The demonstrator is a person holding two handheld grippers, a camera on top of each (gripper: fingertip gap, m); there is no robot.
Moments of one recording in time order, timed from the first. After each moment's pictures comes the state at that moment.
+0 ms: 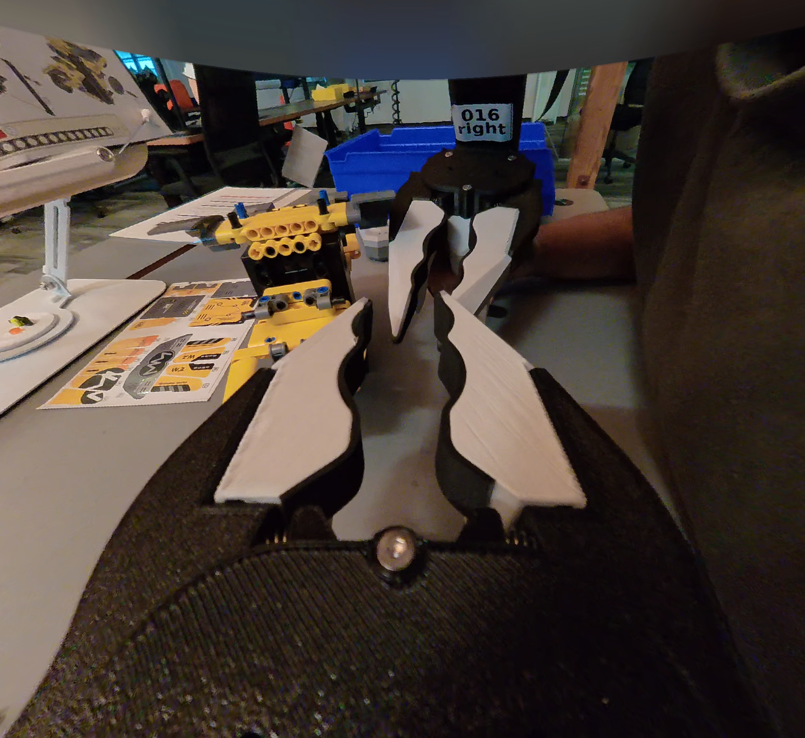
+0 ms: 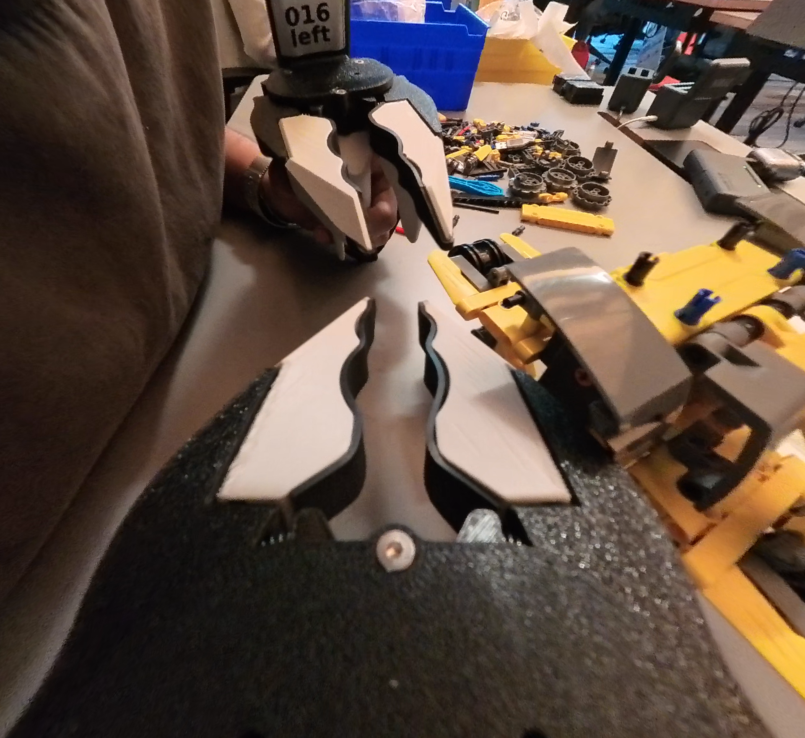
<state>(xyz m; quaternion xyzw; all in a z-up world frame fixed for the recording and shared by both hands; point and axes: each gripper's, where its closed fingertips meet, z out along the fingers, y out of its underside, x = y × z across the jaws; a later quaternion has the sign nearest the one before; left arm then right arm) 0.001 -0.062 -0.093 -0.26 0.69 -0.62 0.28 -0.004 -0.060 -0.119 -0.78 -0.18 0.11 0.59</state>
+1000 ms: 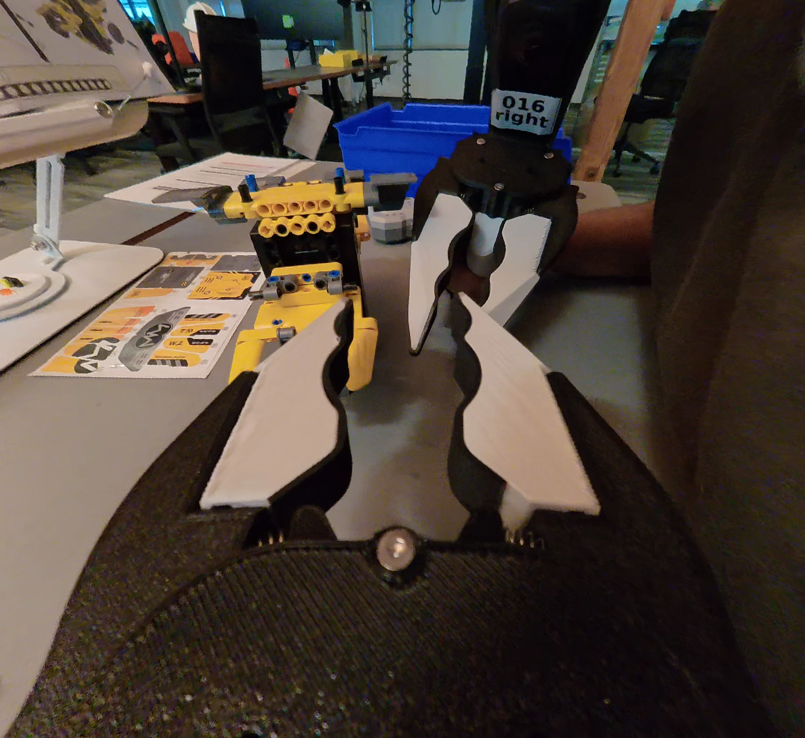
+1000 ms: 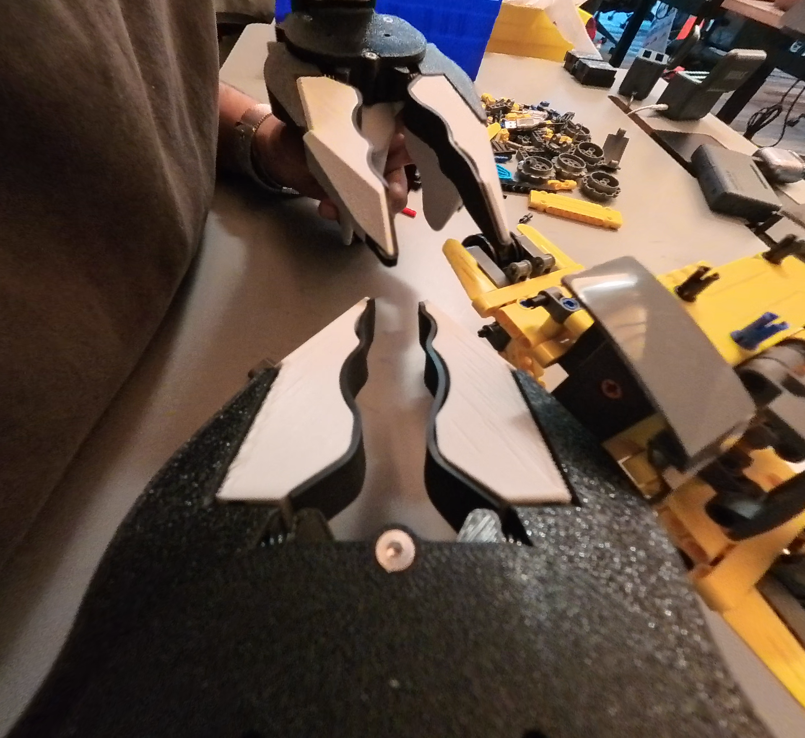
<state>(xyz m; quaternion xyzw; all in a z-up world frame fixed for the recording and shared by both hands) 0.008 -0.058 -0.099 -0.29 0.69 -0.61 0.26 -0.011 -0.058 -0.130 -0.79 -0.21 0.08 0.57</state>
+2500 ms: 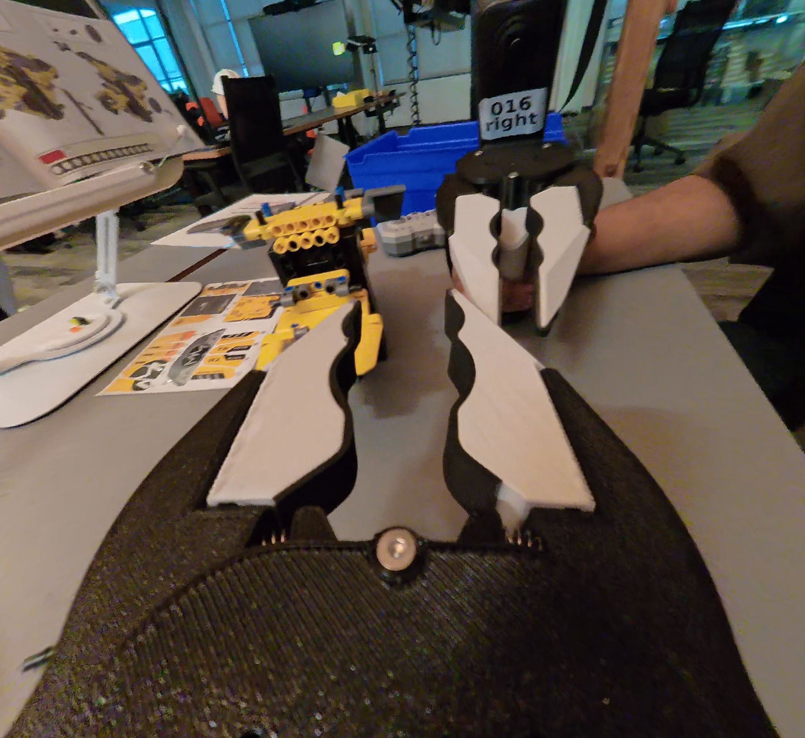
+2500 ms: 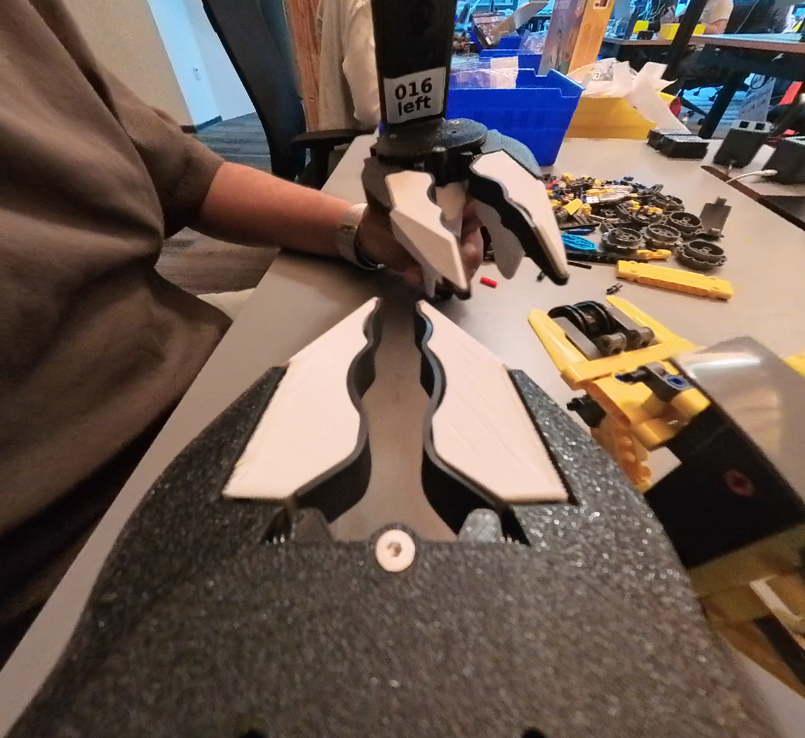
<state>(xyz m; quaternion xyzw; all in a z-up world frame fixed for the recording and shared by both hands) -0.007 -0.047 -0.092 -0.25 0.69 -0.60 0.31 -0.055 -0.066 -0.104 -0.74 -0.23 0.19 0.61</state>
